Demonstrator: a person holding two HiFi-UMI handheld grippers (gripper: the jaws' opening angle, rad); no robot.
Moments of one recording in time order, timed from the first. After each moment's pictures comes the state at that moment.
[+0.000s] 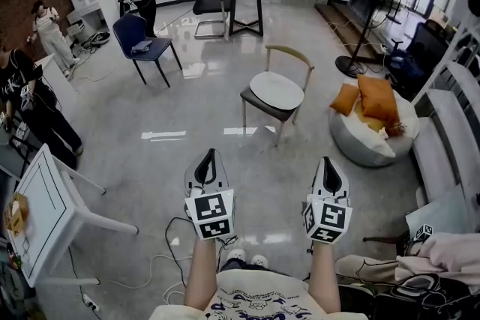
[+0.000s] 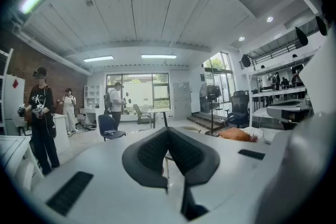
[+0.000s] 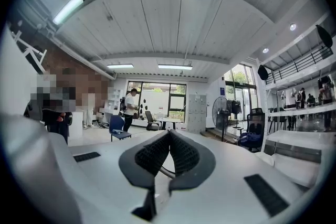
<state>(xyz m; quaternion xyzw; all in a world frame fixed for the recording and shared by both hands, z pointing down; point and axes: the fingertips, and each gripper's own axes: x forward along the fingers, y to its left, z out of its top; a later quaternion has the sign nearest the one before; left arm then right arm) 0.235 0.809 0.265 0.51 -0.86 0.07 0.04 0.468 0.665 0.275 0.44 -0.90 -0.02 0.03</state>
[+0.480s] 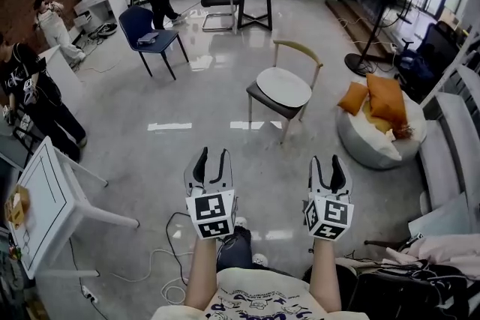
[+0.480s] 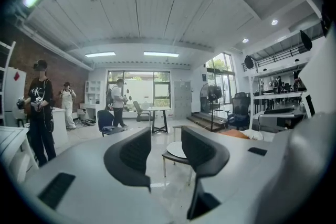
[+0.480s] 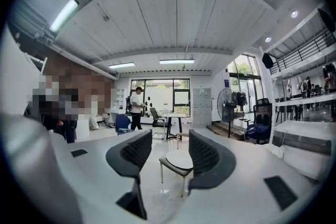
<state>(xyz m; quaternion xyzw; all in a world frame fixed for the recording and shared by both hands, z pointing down) 0.217 0.795 0.285 0.51 -0.86 0.05 0.06 0.437 0.641 0.301 0.41 -0.91 0.01 0.04</state>
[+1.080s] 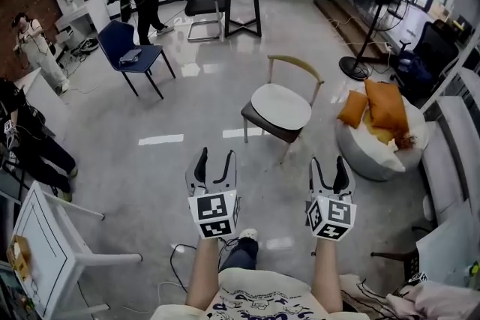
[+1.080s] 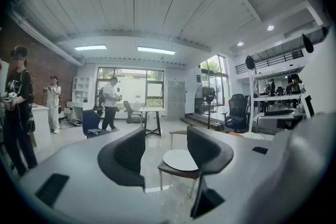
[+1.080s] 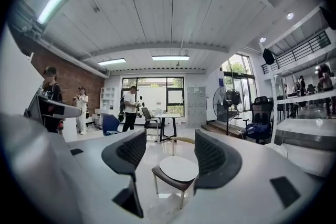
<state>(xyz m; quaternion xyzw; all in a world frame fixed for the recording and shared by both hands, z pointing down) 0.060 0.610 0.298 0.55 -0.83 0.04 0.06 0.293 0.477 0.315 0.44 -0.89 0.02 0.04</state>
